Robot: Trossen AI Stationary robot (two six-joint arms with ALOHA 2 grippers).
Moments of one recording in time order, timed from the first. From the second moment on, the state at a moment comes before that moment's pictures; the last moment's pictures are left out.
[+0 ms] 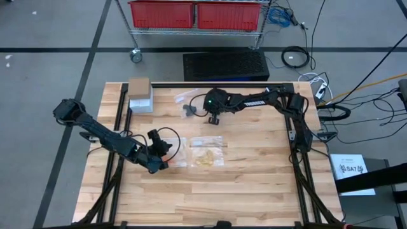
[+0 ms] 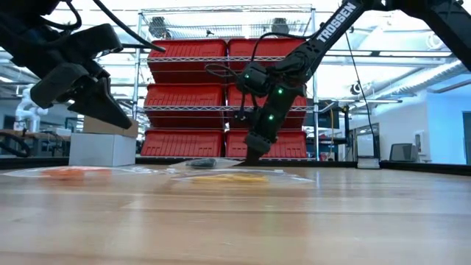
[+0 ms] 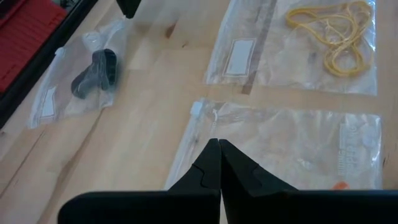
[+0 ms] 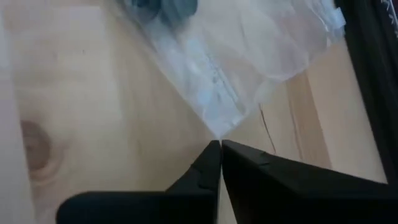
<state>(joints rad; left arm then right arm) -0.47 1.22 0.50 -0.27 -0.74 -0.46 -0.39 2.06 1.31 -0.23 0.18 -0.27</state>
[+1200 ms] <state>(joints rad) -0.47 1.22 0.50 -0.27 -0.74 -0.46 -0.38 2.07 1.31 -0.14 0.16 -0.58</state>
